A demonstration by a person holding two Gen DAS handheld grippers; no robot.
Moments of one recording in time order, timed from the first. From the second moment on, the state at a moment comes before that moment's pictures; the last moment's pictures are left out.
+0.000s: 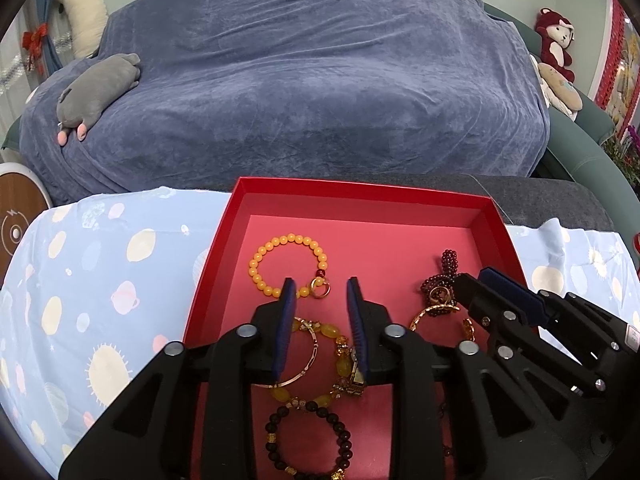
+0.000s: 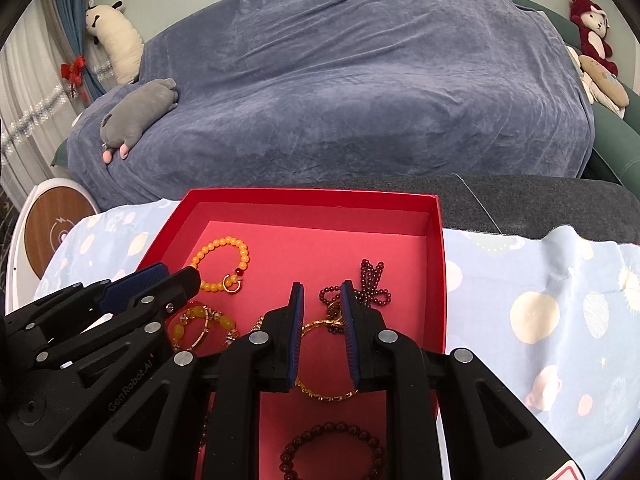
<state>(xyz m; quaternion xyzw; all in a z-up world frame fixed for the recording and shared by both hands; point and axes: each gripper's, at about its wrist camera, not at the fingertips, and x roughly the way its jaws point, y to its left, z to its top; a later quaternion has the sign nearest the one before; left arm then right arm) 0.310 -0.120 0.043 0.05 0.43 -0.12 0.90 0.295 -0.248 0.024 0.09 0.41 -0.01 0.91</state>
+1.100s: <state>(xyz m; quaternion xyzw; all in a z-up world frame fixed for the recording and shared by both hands) 0.193 -0.083 0.096 0.05 0.41 -0.10 0.91 0.167 -0.242 0.085 0.10 0.38 -0.07 0.92</state>
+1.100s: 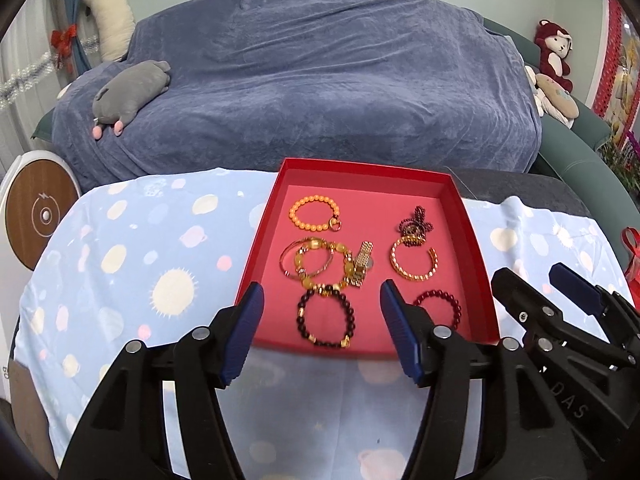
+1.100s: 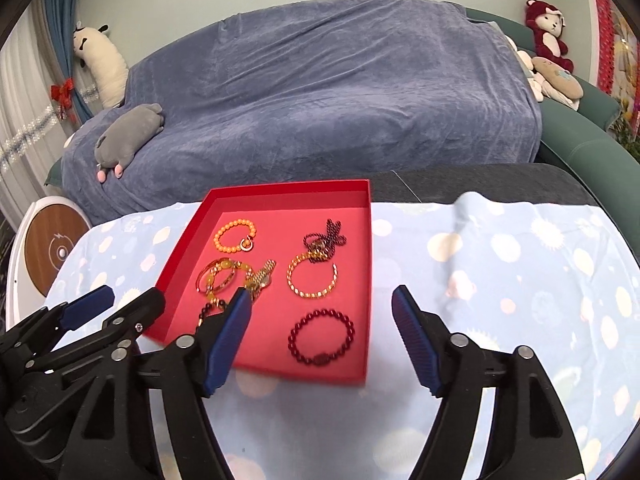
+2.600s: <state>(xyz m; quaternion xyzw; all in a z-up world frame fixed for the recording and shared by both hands) 0.083 -0.042 0.112 0.04 0.43 -0.05 0.90 0.049 -0.215 0.110 0.07 0.38 -0.11 0.91</state>
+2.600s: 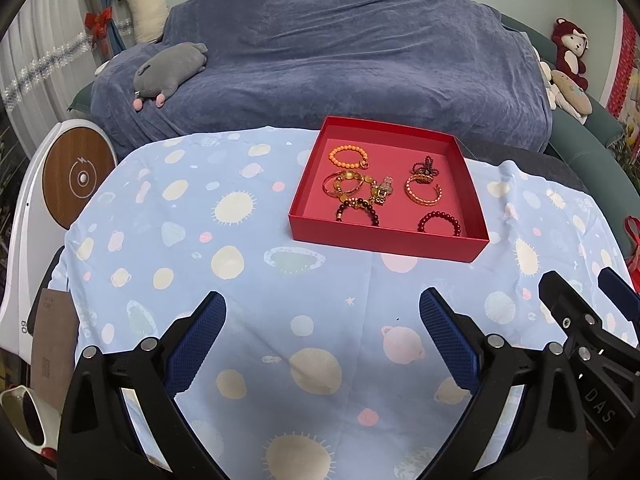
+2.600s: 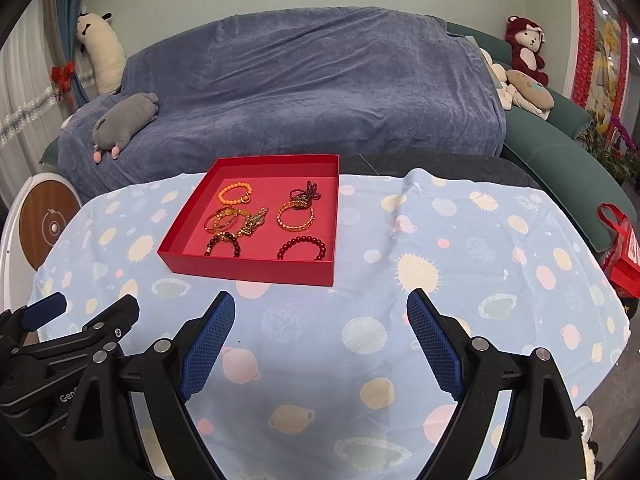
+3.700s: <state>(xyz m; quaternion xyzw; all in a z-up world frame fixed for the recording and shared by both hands) 0.091 -0.041 0.129 0.03 0.42 -0.03 0.90 0.061 -0.214 0.131 0.06 0.38 -0.11 0.92</state>
